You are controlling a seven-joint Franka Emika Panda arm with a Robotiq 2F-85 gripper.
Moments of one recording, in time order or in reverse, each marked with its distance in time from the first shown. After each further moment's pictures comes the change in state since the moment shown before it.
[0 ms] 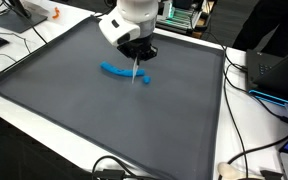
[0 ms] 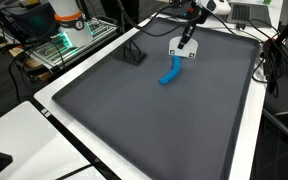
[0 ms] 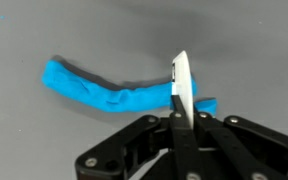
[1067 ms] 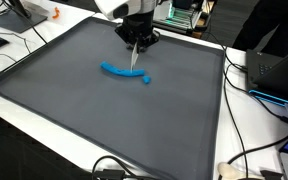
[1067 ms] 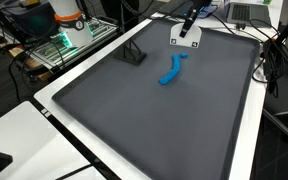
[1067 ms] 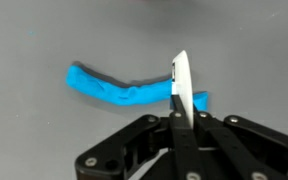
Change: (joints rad) arm 0.007 -0.078 0.000 0.023 0.000 -0.095 0.035
